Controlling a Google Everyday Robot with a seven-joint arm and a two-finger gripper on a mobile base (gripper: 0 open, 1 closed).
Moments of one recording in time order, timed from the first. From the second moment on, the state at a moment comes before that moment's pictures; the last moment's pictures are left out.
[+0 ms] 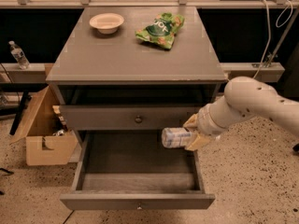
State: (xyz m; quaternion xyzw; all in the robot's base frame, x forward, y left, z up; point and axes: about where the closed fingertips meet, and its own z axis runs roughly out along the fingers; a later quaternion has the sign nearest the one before) arm 0.546 -0.138 0.656 -0.71 0.66 0.09 0.24
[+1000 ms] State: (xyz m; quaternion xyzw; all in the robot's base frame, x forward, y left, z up) arm 0.559 -0.144 0.819 -0.70 0.66 -0.05 0.27
